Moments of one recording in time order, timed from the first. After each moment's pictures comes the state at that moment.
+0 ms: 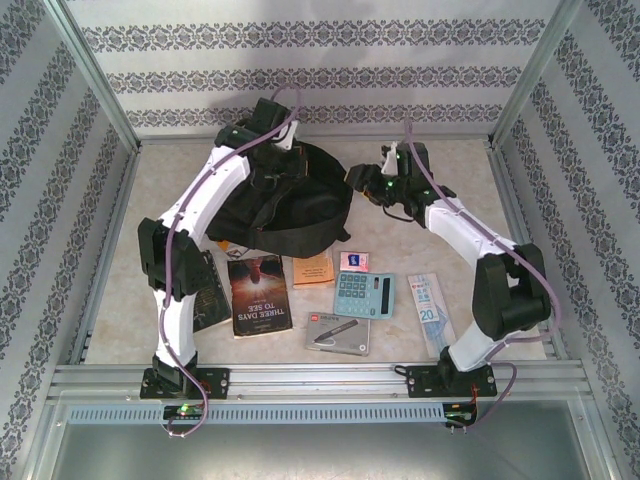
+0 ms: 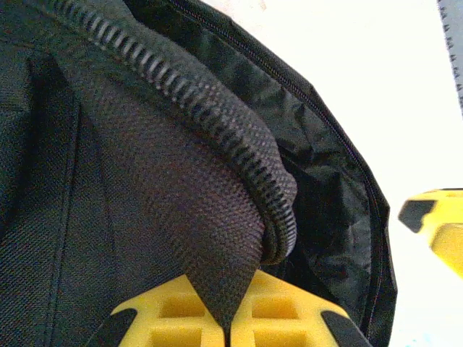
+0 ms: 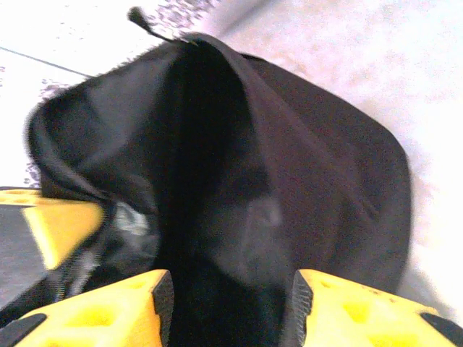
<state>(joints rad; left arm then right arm) -0.37 2.03 2.09 -0.99 0.29 -0.36 0.29 1.62 1.22 -0.14 -0.51 0.78</state>
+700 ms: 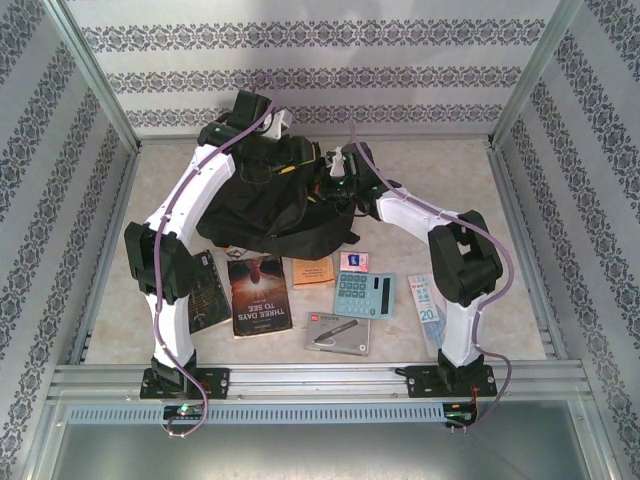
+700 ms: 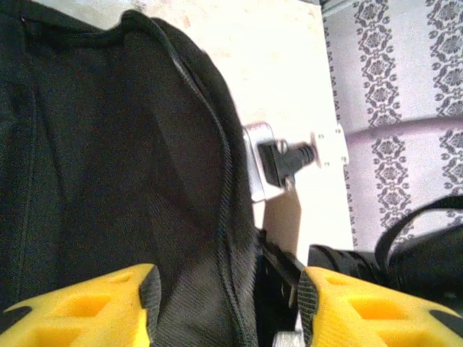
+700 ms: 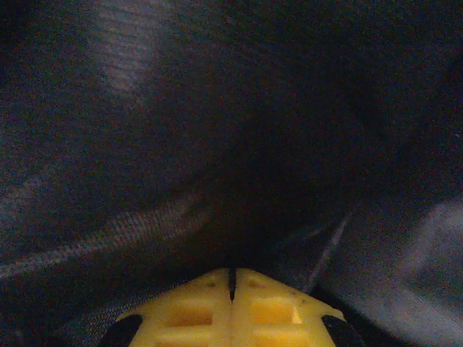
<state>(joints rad) -0.32 1.98 2.05 -0.90 0.53 -0.54 0.46 1.96 1.41 0.04 -0.66 1.02</state>
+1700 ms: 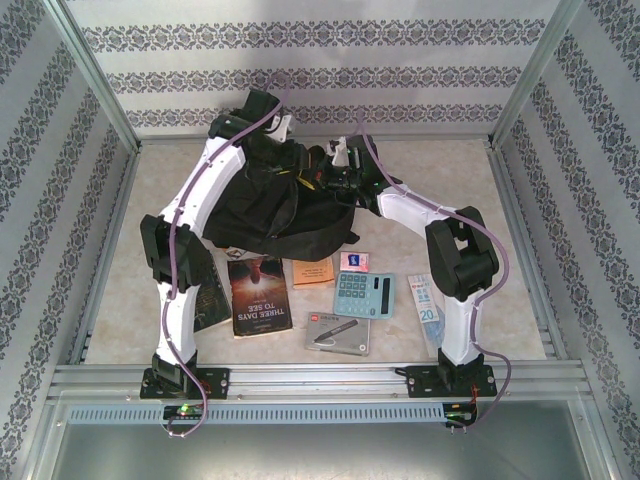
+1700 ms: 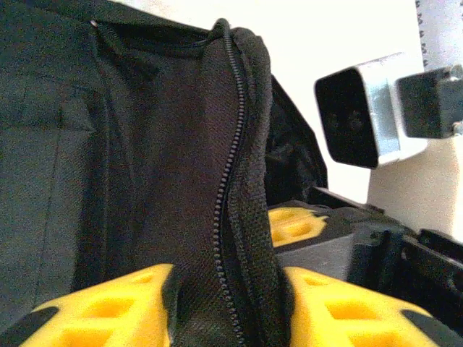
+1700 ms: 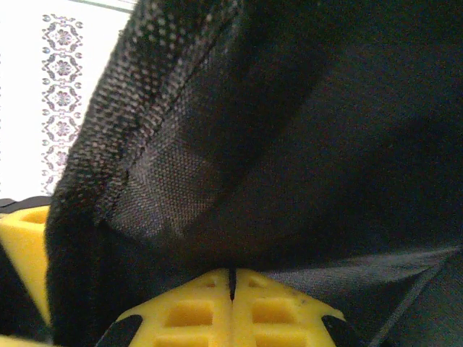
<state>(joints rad) -0.33 2.12 2.25 -1.11 0.38 -0.37 0.44 1.99 1.45 0.16 -0.70 1.12</state>
